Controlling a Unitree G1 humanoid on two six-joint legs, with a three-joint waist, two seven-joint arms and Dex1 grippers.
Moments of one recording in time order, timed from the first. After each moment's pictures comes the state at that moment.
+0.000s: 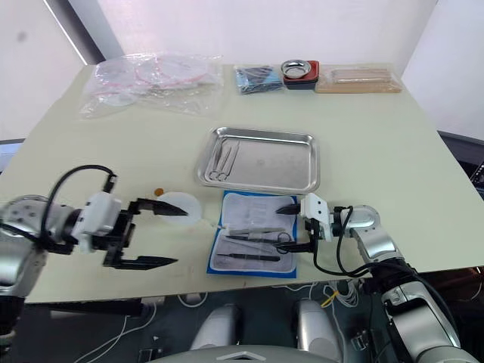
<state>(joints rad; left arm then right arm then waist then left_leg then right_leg) -0.09 0.95 0.10 -0.19 -0.49 0.08 -1.47 -0.41 -0.41 0.29 0.42 0.21 -0.12 1.28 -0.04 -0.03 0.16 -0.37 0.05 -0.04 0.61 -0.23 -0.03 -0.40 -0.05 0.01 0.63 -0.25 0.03</state>
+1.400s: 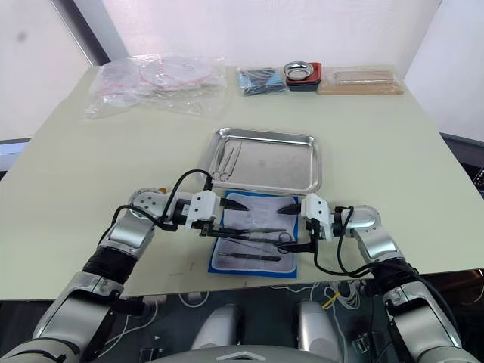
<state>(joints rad) -0.48 0.58 -0.26 0.35 -0.10 -0.24 -1.34 -0.41 -0.41 0.30 0.42 0.21 -0.12 1.27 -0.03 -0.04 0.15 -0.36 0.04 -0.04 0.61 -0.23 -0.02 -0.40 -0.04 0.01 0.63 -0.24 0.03</state>
